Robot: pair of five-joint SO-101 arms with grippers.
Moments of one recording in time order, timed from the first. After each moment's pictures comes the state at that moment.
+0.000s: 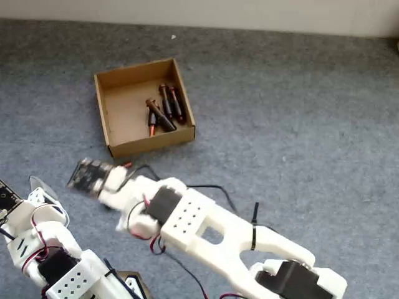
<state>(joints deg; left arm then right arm) -51.4 -103.8 95.3 45.4 9.8 -67.6 -14.1 24.9 57.6 16.1</state>
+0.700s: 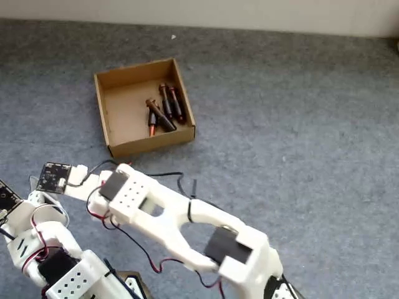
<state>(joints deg) -51.4 -103.8 95.3 45.4 9.8 -67.6 22.4 -4.4 58.5 23.5</state>
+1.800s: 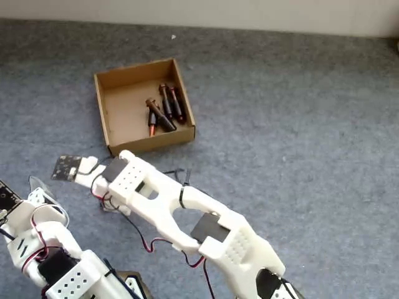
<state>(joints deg) -51.4 -103.8 95.3 45.4 9.8 -62.2 33.5 -15.6 66.9 26.8</state>
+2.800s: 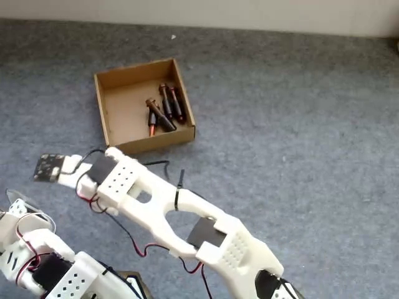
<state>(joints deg) -61.8 -103.8 94.3 45.4 9.8 -66.4 33.8 -25.5 73.1 26.8</state>
